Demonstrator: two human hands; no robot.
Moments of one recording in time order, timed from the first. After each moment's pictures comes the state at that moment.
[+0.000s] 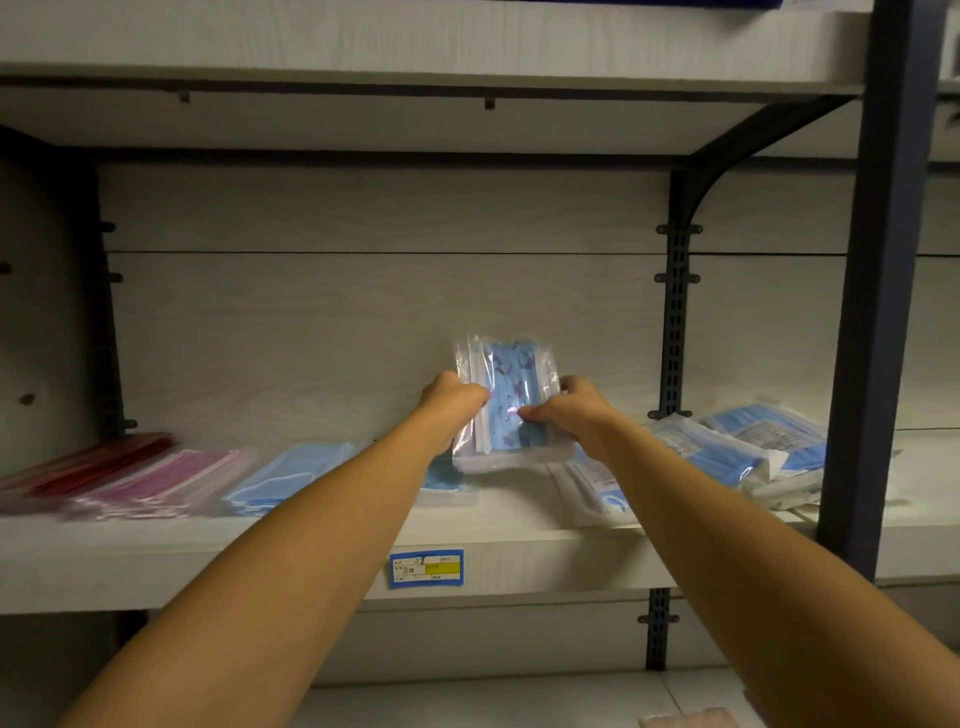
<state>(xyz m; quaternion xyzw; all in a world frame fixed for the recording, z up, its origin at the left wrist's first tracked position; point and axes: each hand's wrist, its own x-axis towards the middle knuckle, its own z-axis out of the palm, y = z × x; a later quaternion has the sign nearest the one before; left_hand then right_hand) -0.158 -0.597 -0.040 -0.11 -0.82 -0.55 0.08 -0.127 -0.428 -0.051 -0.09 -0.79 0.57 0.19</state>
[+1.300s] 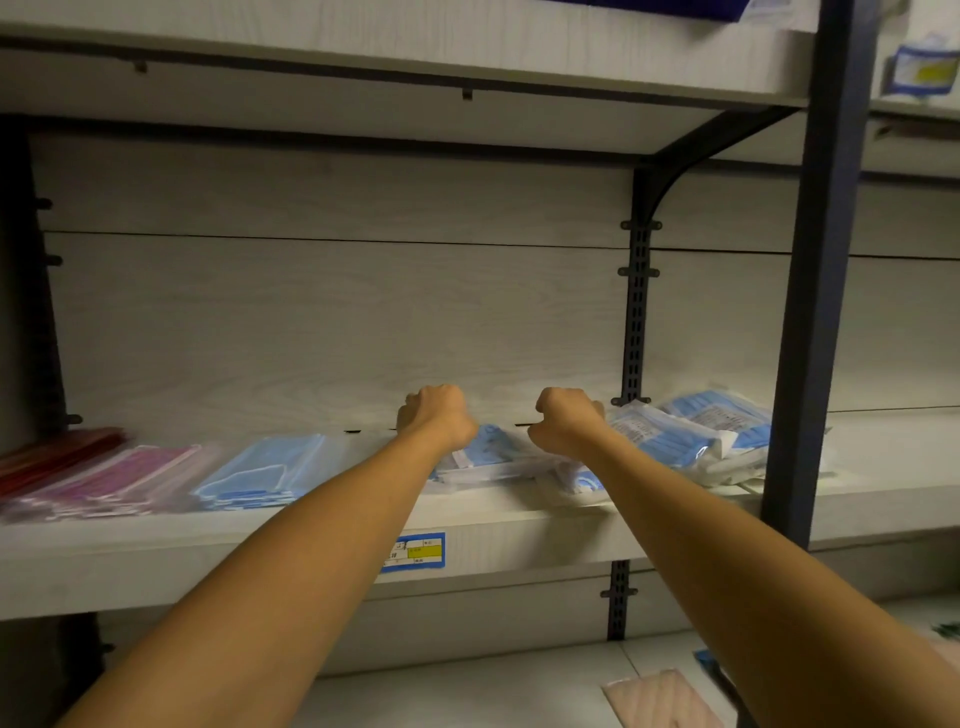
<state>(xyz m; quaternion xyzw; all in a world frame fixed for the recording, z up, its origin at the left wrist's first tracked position) -0.152 -0.589 -0.060 -0.15 -0.96 -0.20 0.14 -0.090 -0.427 -0.061 -0.16 -0.97 0.09 0.19</state>
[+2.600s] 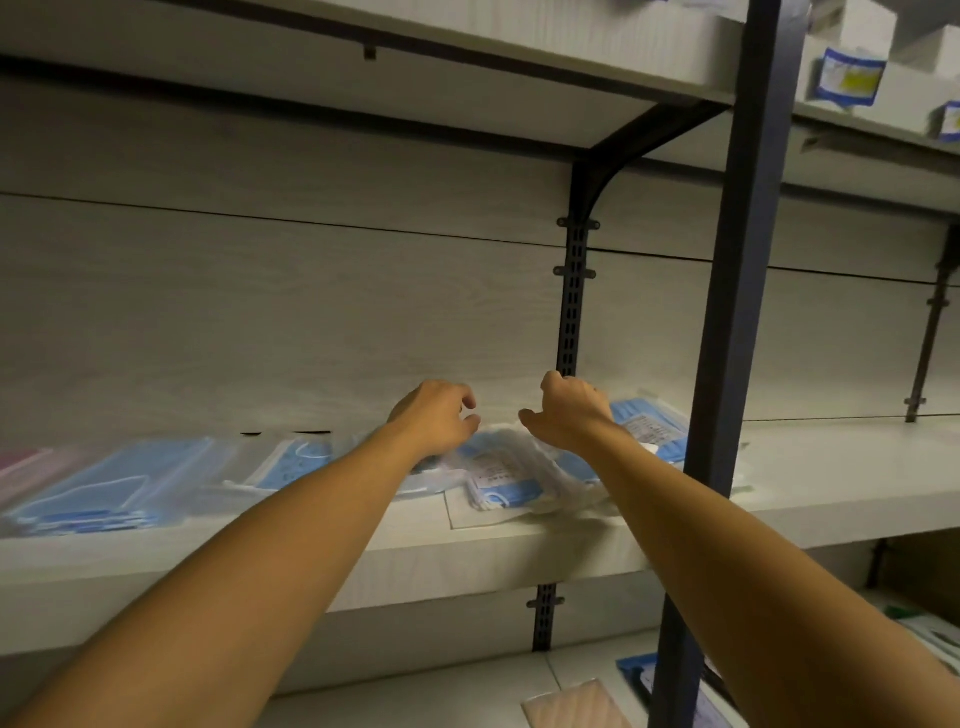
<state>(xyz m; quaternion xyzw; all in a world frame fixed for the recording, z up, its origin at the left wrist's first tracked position) -0.167 -0.499 -0.068 -0.35 -0.89 -0.23 0.17 -0.083 -0.321 -0.055 -0.17 -0.95 0.02 0.26</state>
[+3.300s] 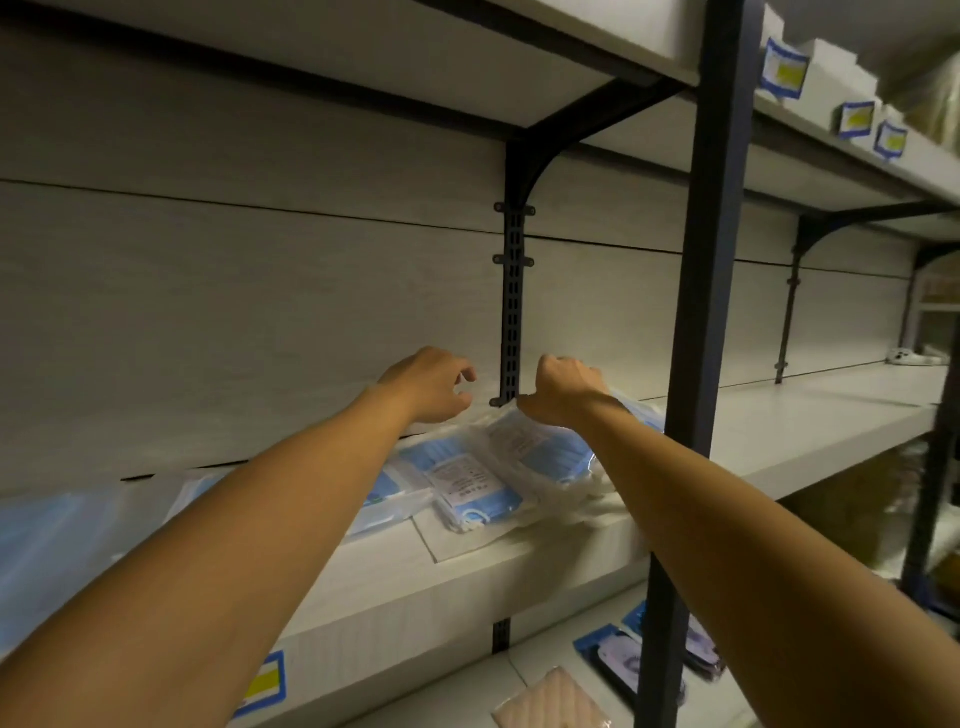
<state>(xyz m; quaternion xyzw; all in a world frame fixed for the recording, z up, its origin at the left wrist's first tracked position) -0.211 -0.446 -0.028 -0.50 -0.84 -0.16 0.15 -0.074 -0.301 -0.031 -0.31 -0.93 -0.01 0.20</state>
